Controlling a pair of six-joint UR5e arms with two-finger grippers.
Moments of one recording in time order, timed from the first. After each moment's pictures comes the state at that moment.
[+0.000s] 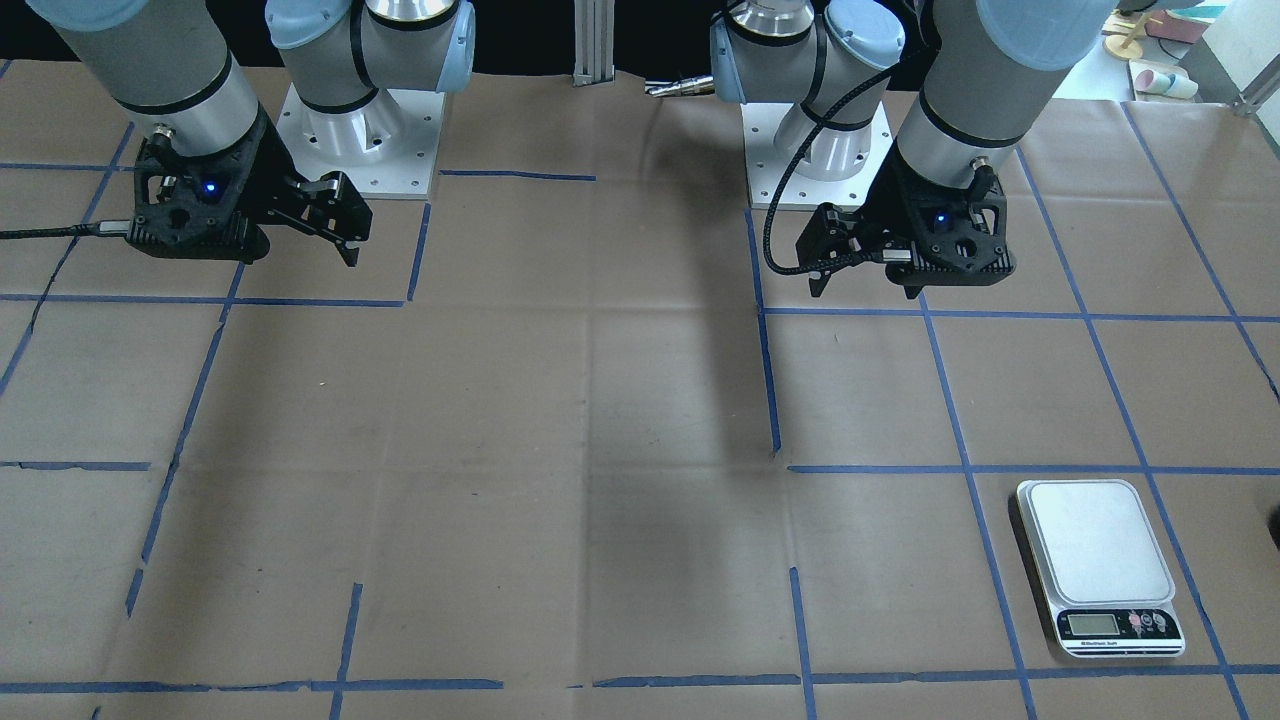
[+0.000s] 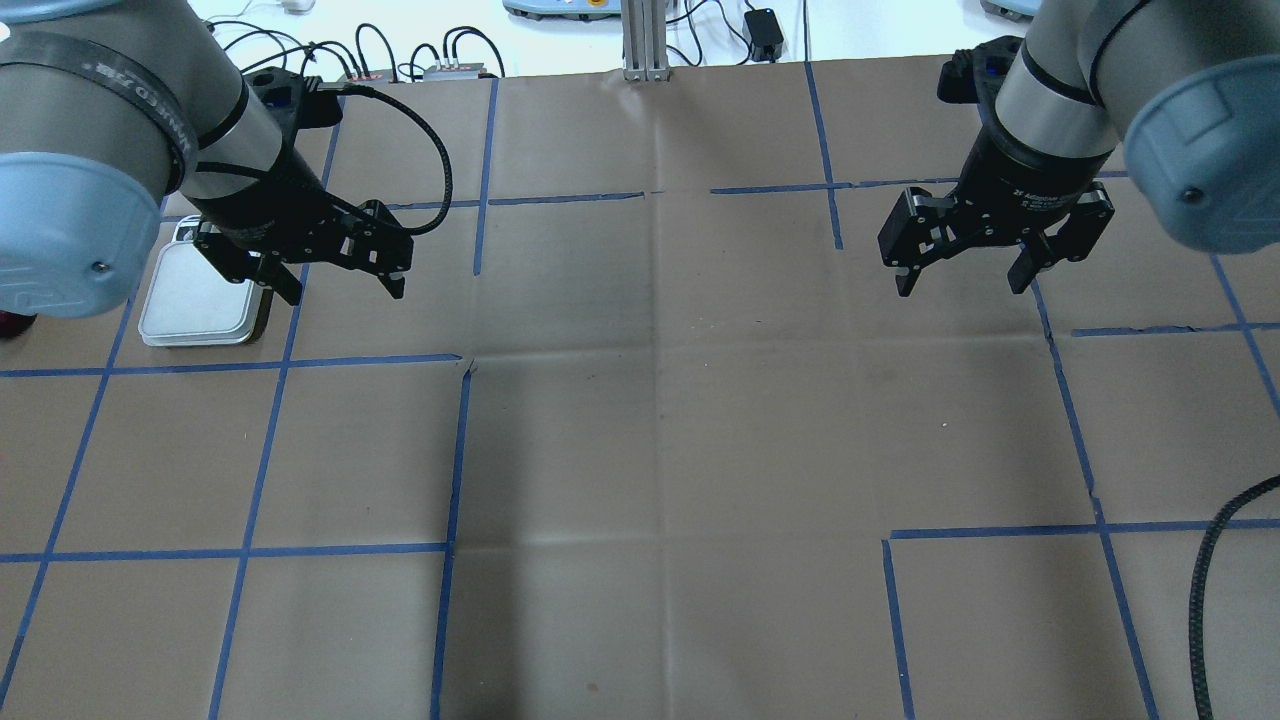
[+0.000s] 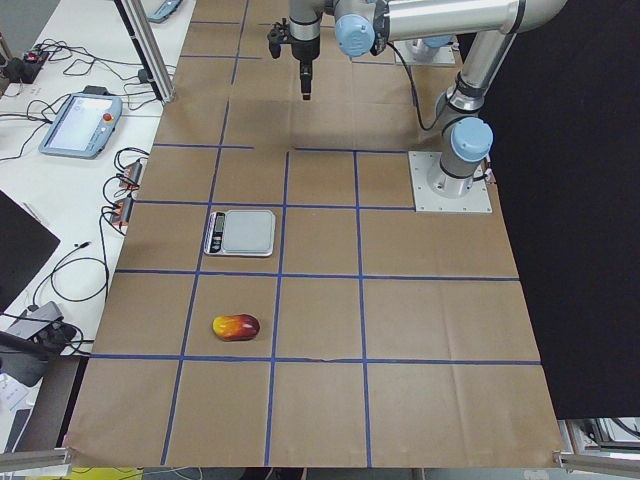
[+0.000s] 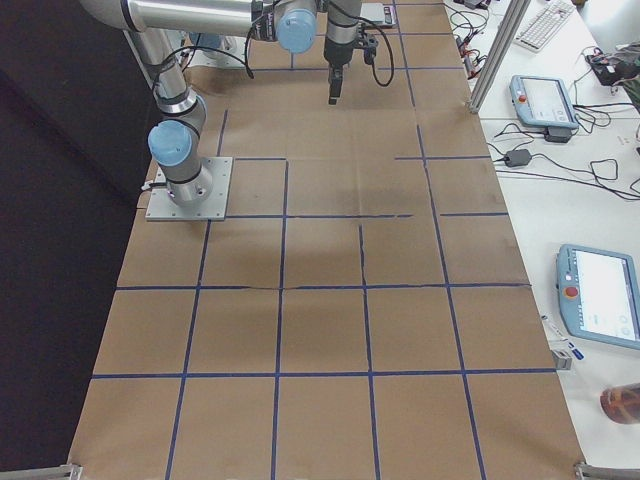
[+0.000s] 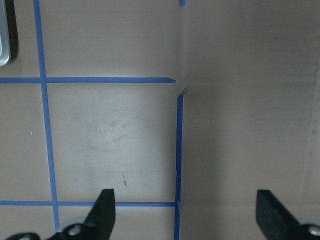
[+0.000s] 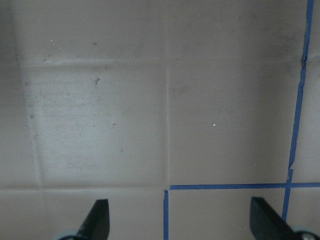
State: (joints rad) left arm -1.52 -1.55 -1.71 -1.46 1.55 0.04; right arm 1.53 -1.60 1.68 -1.57 -1.56 -0.02
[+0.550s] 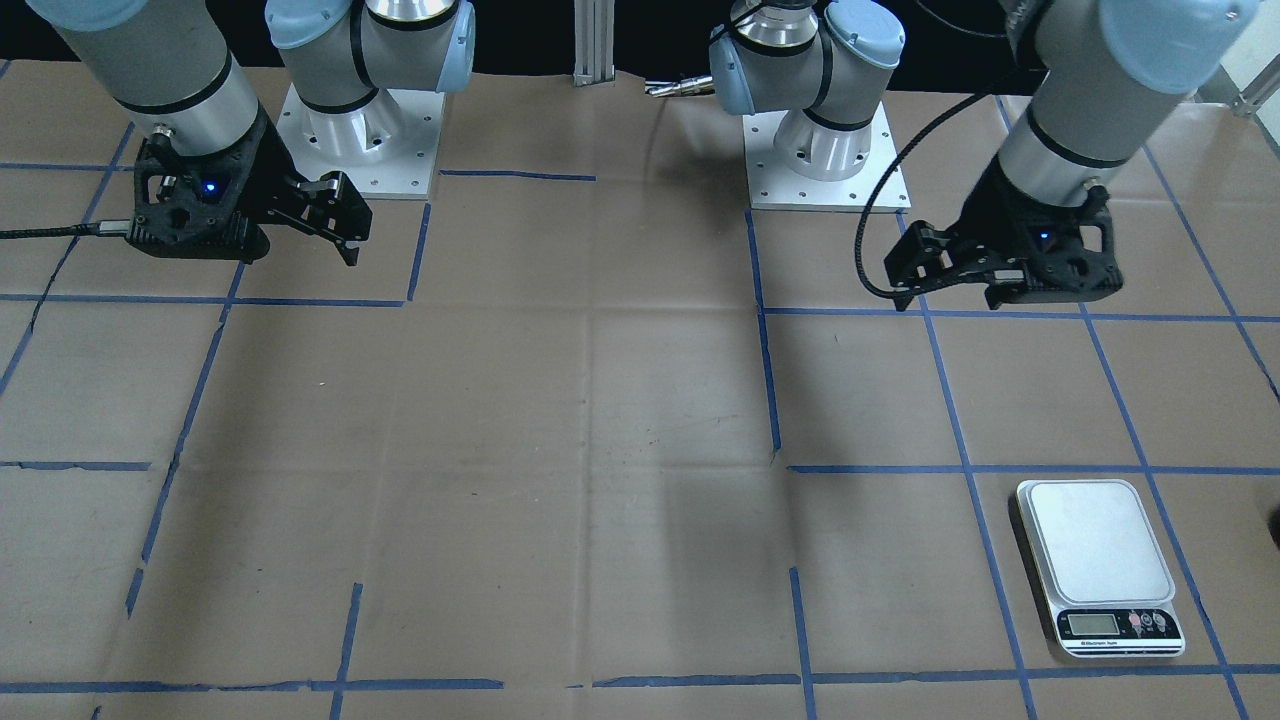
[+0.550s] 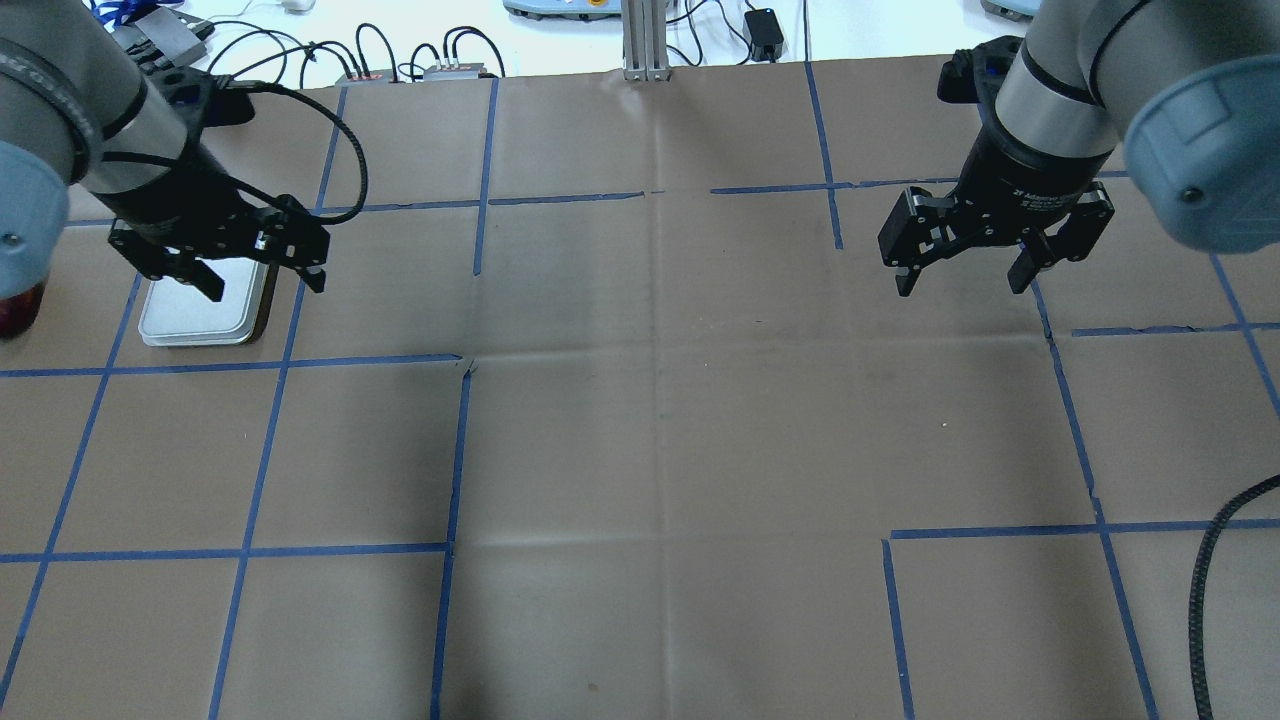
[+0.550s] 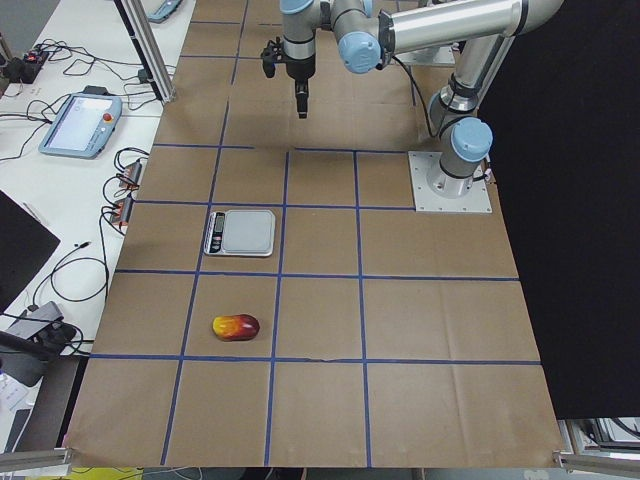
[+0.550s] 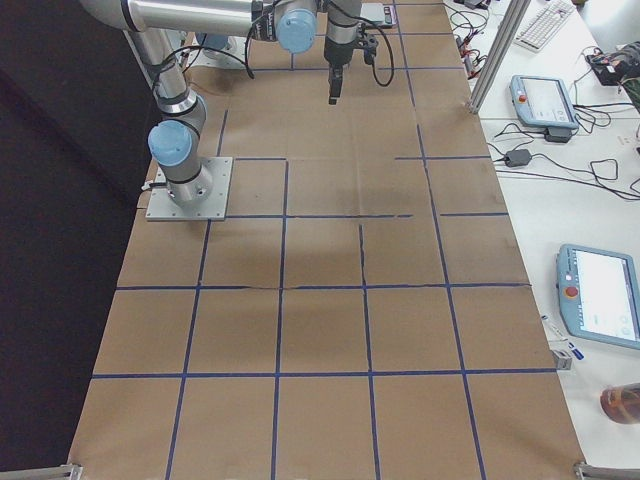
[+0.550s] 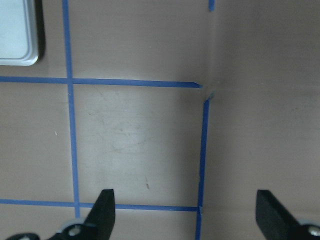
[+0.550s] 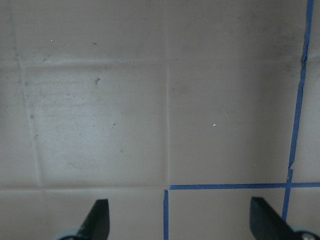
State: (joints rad) left arm -1.31 -1.56 -1.72 -1.45 1.57 0.21; right arm 1.53 -1.60 1.68 -1.57 -1.56 -0.02
